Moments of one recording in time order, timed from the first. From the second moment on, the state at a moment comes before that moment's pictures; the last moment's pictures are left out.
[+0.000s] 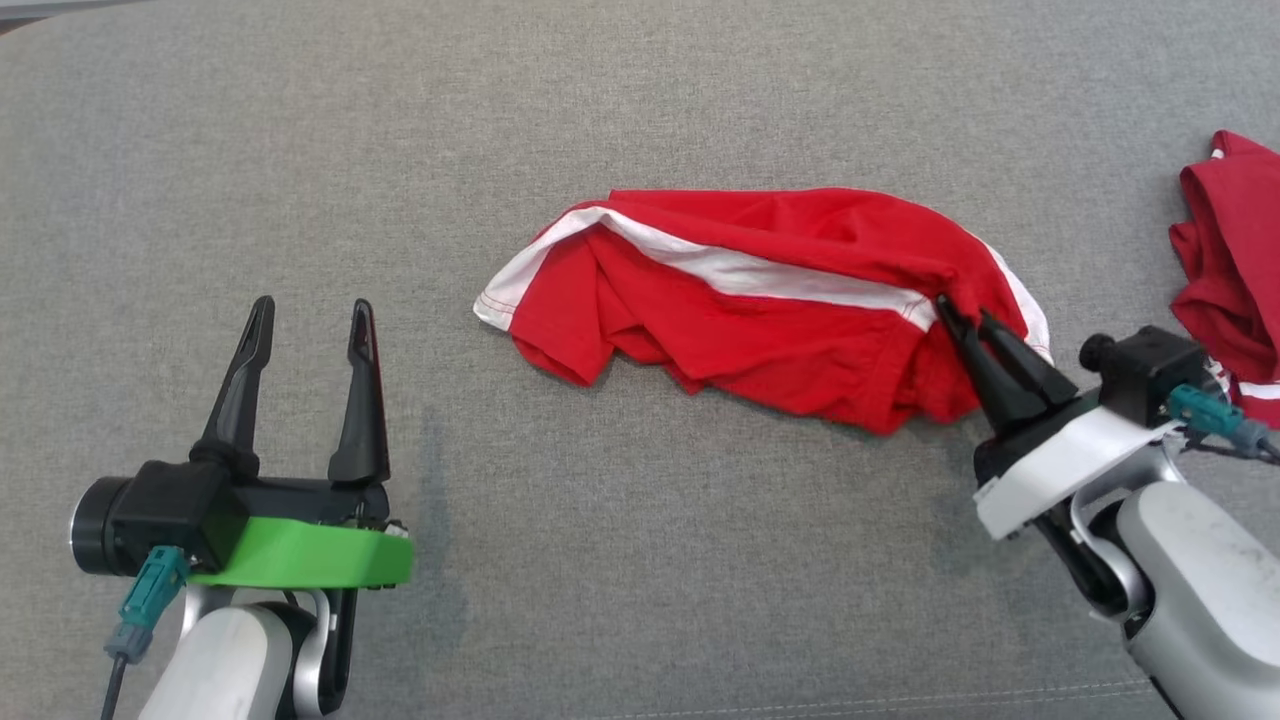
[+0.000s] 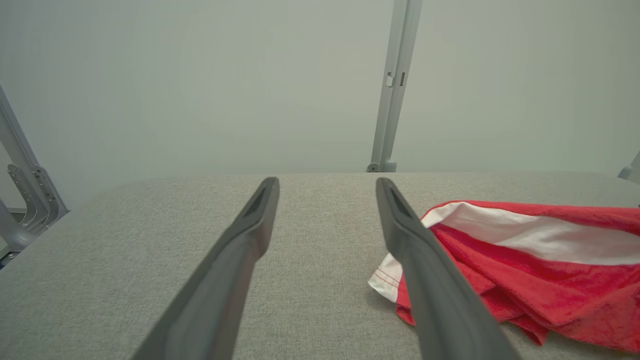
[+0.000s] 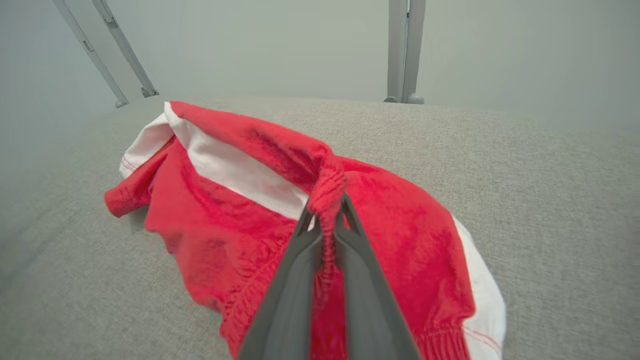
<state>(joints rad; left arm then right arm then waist) -0.20 0.31 -0.32 -0.07 -0.43 0.17 -0.24 -0.36 -0.43 0.43 0.20 0.53 0.13 -0.20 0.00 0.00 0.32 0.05</state>
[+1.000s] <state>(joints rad) -0.28 0.30 -0.32 -0.03 -0.42 0.14 -0.26 -0.48 -0.50 0.33 0.32 0.70 0.13 -0.26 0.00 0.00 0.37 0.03</state>
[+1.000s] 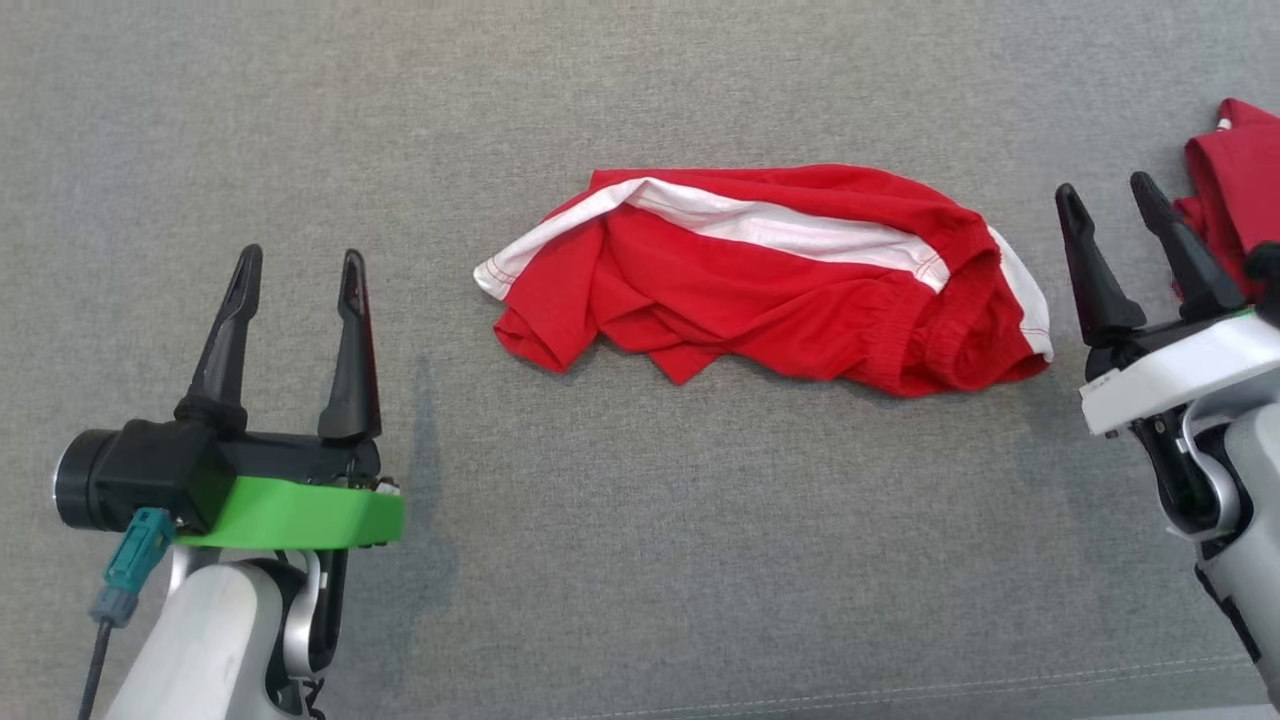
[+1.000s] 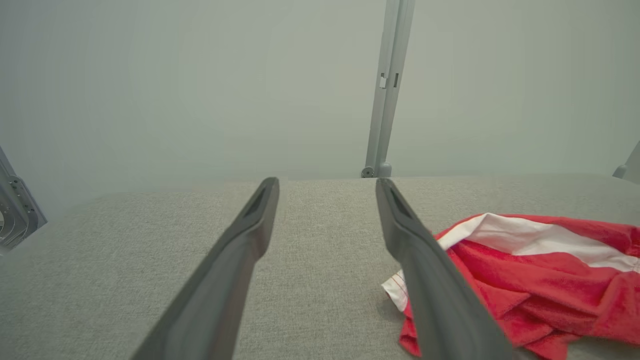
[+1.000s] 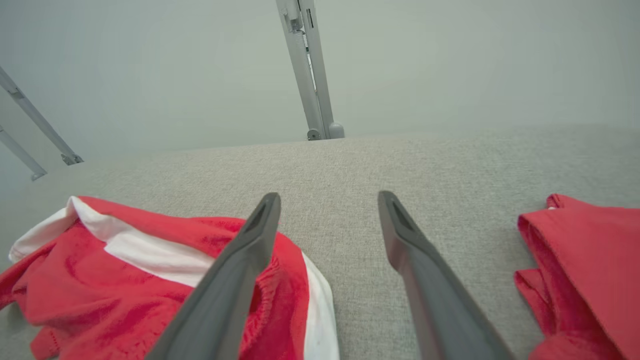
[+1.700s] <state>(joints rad) -0.14 0.38 -0.16 -0.04 -0.43 0.10 -0.26 -0.18 -0.34 0.17 0.08 0.35 0.13 -0.25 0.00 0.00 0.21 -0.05</state>
